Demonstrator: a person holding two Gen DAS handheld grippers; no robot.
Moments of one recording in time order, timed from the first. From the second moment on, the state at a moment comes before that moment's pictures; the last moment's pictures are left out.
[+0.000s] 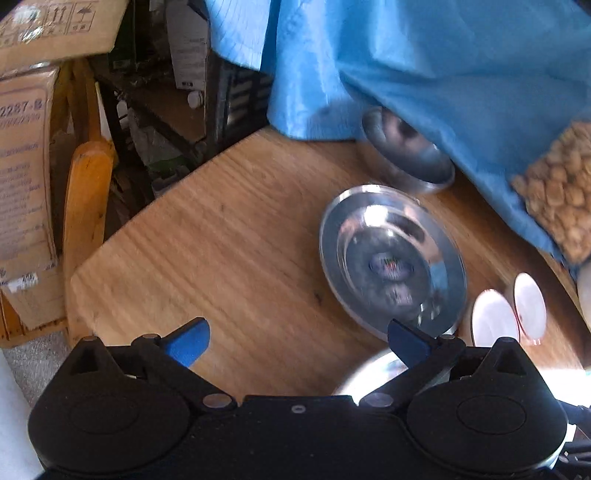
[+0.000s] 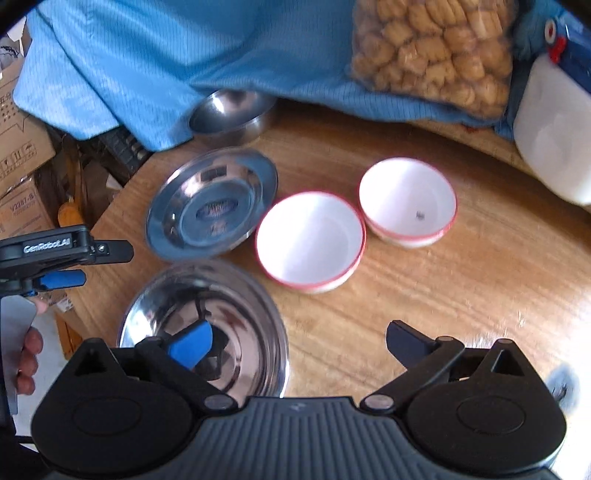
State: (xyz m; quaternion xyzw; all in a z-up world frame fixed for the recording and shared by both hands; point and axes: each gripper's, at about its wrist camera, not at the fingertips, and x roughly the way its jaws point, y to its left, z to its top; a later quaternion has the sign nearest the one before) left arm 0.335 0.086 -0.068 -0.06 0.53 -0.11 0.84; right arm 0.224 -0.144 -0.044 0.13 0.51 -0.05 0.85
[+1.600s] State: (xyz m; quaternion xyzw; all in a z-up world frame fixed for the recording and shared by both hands) left arm 0.397 0.073 -0.101 -0.12 0.57 -0.15 0.80; right arm 0.376 -0.126 -0.081 -0.02 0.51 -0.04 0.86
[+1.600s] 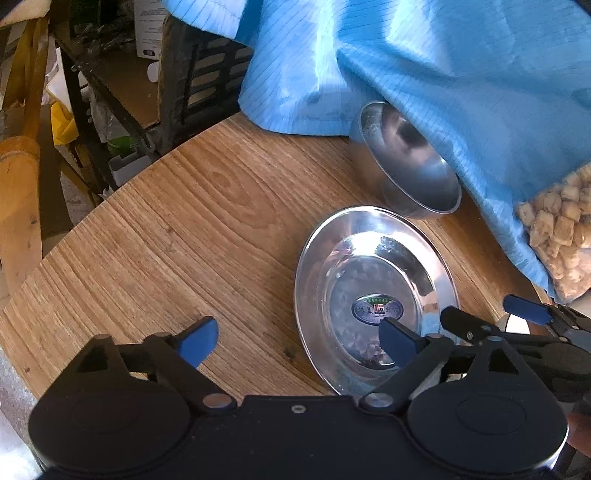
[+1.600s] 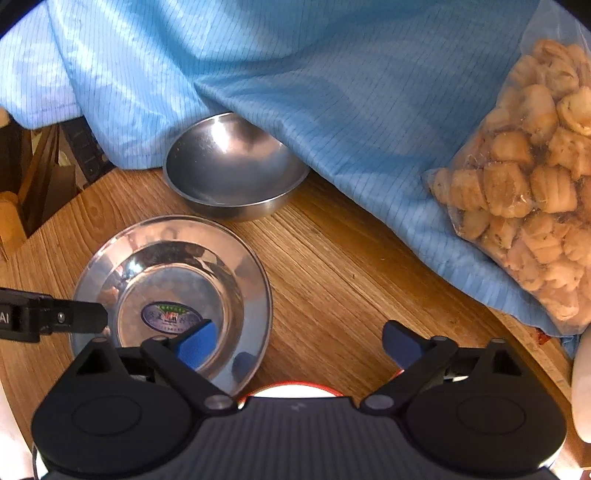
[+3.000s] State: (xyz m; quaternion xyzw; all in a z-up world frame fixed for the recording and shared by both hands) left arm 0.383 0.121 -0.069 -0.18 0.52 -0.12 0.82; right arm 0.372 -0.150 -0.083 0.25 0.48 0.07 0.84
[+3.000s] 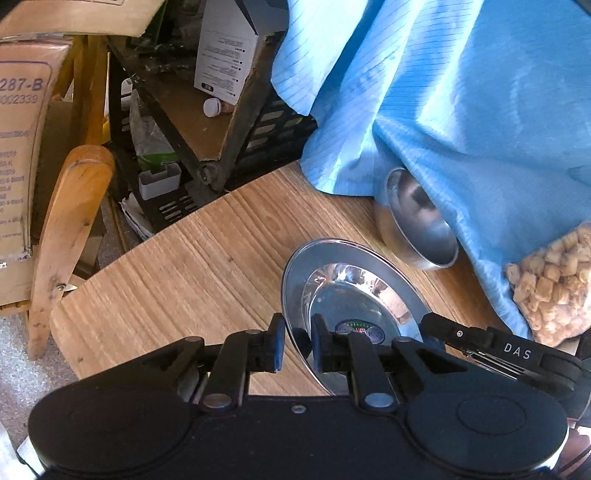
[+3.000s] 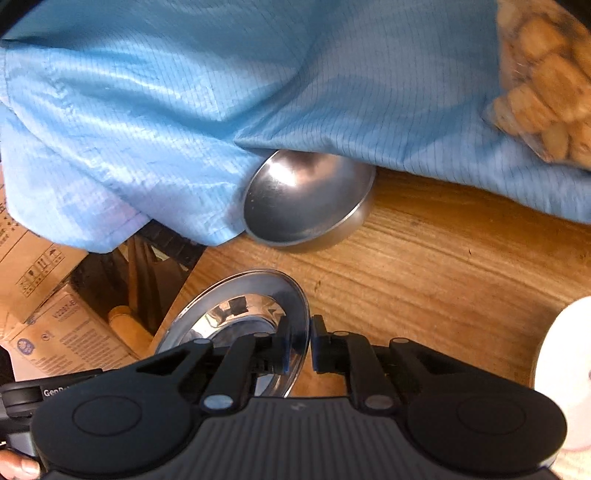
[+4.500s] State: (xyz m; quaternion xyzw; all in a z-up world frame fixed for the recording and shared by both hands) left arm 0.262 0.095 -0.059 -0.02 0.53 -0.23 0.82; right arm 0.193 -0.160 -0.054 0.23 0.49 0.09 0.83
